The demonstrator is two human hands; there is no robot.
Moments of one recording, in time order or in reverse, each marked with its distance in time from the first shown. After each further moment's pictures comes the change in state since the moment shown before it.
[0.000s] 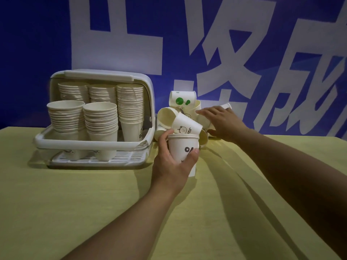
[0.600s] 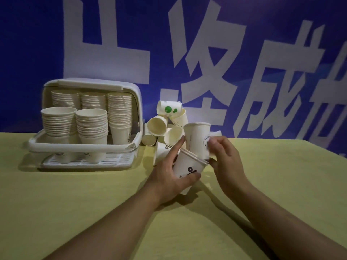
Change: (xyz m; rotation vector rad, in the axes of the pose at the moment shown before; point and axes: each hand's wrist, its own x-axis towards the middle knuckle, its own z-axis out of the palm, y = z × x) left_hand -0.024 0.019 -0.004 0.124 -0.480 0.080; right_hand -0.141 -0.098 -0.066 1.497 0.455 0.558
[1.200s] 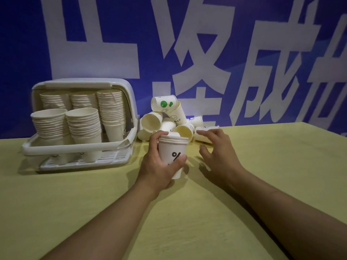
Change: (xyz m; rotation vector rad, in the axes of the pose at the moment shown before) left_hand 0.001 -0.003 0.003 -0.009 0.270 -0.016; right_hand 0.022 0.041 -0.025 -0.813 -0.070 -0.165
